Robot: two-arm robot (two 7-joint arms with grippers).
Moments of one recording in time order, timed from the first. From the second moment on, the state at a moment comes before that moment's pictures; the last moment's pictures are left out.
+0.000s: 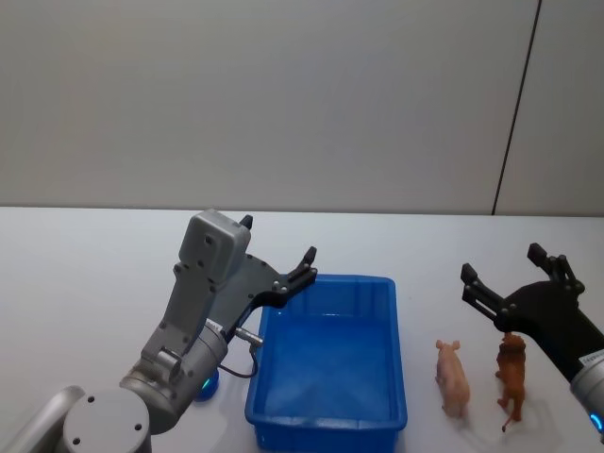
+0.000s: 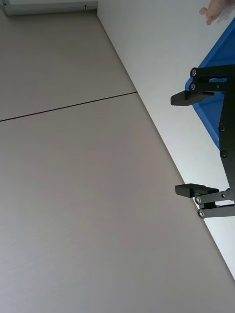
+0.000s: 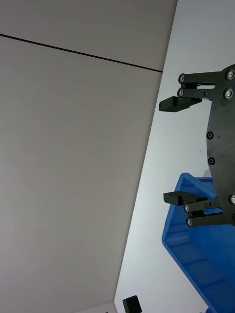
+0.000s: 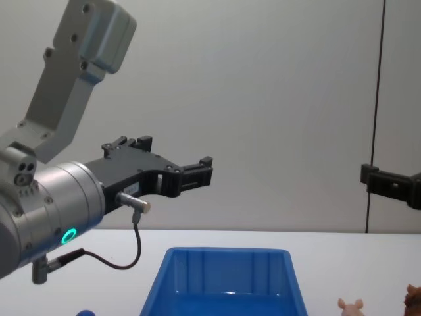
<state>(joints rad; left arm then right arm) -0.24 0.38 0.45 -1.63 -0.20 0.01 -0.01 -0.01 0.34 -0.23 -1.77 0.29 0.03 0.07</state>
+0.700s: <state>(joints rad) -0.24 0.38 0.45 -1.63 -0.20 0.01 -0.01 -0.01 0.34 -0.23 -1.77 0.29 0.03 0.07</state>
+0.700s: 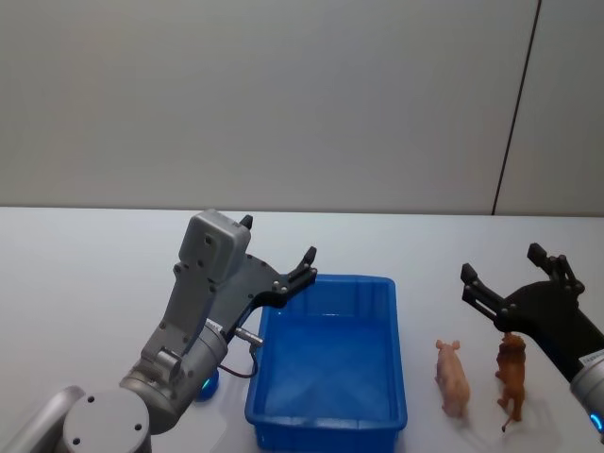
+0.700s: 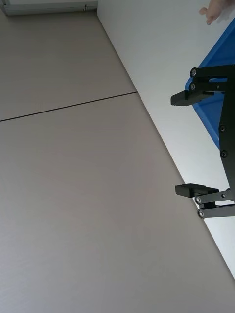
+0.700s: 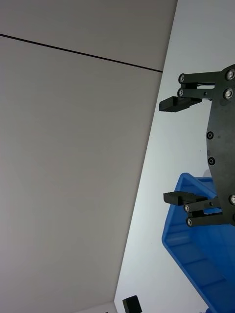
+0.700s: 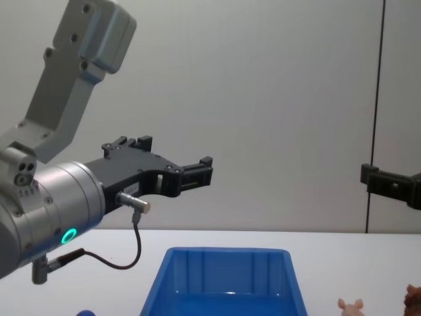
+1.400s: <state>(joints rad) -0.24 0.38 0.45 -1.63 -0.20 0.01 -0.01 -0.01 0.34 -0.23 -1.77 0.29 0.03 0.07</state>
